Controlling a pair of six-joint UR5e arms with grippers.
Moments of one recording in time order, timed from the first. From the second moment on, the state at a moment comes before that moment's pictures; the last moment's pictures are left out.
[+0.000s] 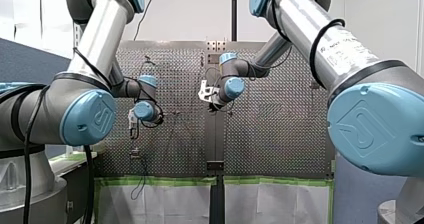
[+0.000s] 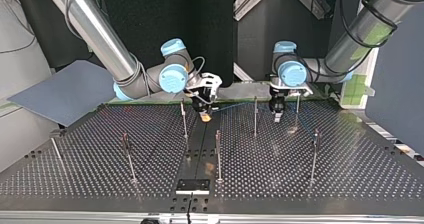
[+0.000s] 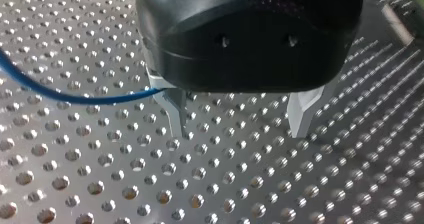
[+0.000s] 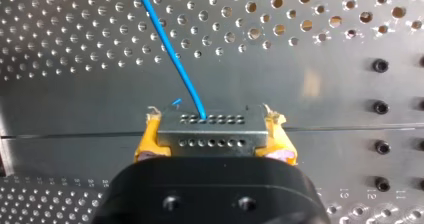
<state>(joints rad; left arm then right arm) -0.03 -2.07 -1.87 -2.52 -1.59 -1.61 2.28 -0.83 1.18 -0.07 1.54 1.80</state>
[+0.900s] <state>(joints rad) -0.11 -1.91 -2.10 -2.46 -1.64 -1.67 2.29 -0.83 1.18 -0.05 1.54 1.79</state>
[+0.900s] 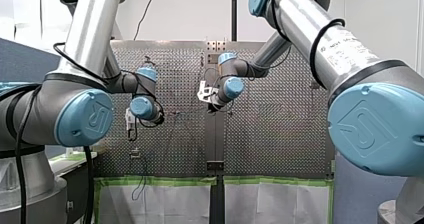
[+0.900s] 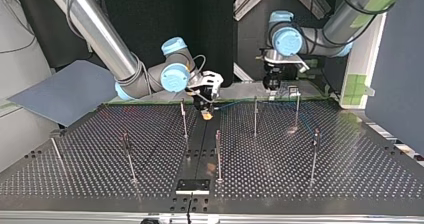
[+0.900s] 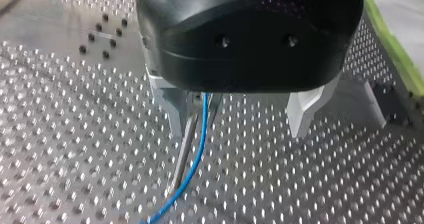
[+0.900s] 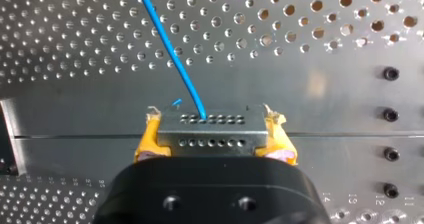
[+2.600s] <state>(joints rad) -0.34 -2.03 -1.91 -2.43 -1.85 -1.76 2.27 -0.83 1.18 -0.02 1.57 1.75</state>
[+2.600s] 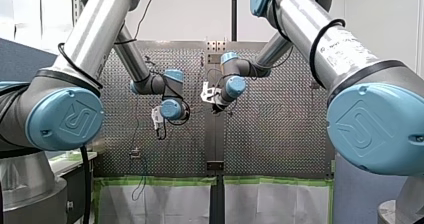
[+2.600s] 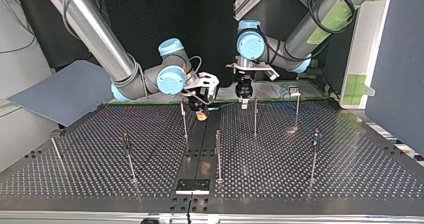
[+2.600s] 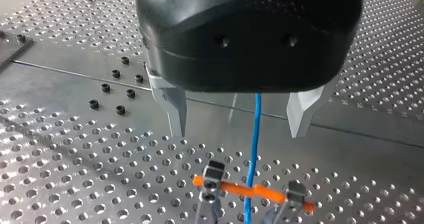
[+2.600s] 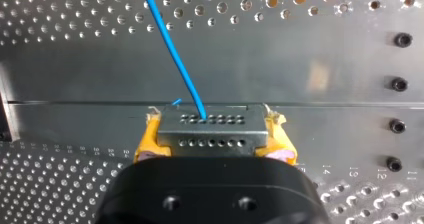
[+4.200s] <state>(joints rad) -0.33 -2.15 -1.69 -2.48 -1.86 -1.78 2.25 -0.83 1.18 -0.02 1.54 1.75</state>
